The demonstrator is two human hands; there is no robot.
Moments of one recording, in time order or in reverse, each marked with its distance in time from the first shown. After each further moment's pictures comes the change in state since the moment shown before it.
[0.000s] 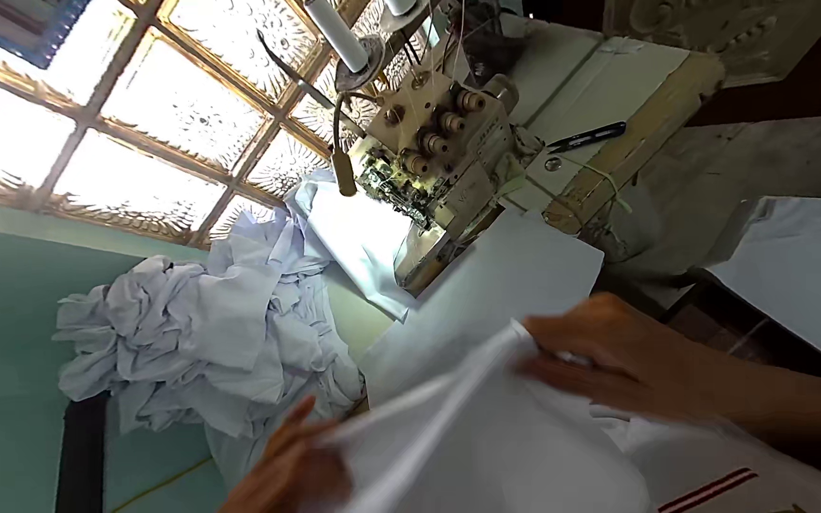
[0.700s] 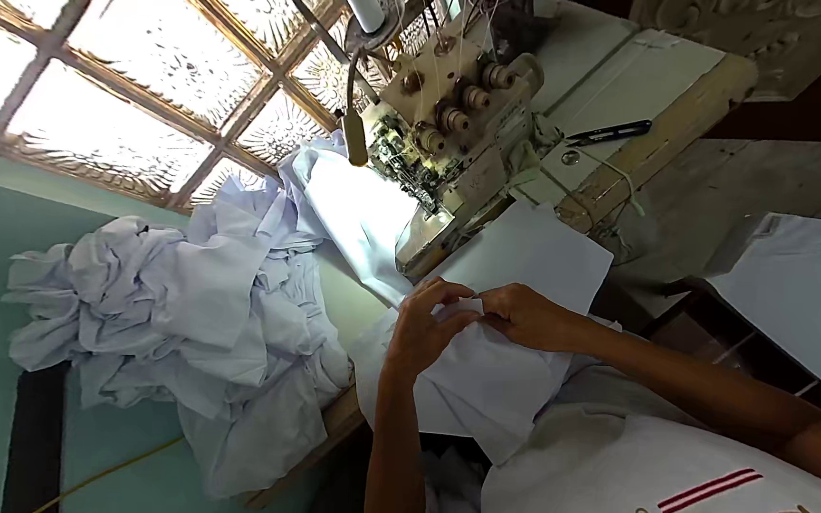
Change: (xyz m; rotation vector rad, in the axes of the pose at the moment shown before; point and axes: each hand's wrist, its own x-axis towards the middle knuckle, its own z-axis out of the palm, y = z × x) left_hand 0.070 -0.111 0.126 -0.203 -0.026 -0.337; right_hand 0.010 0.098 0.054 -0.021 -0.302 0.387
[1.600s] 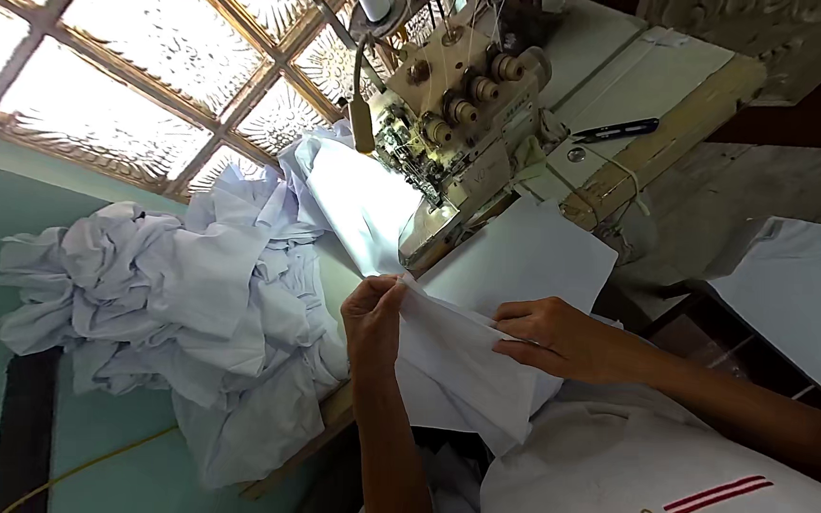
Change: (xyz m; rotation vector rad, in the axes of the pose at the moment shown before) left_hand -0.016 -0.026 -0.022 -0.687 0.430 0.006; right_hand -0.033 -0.014 -0.003 -0.081 0.102 -0.314
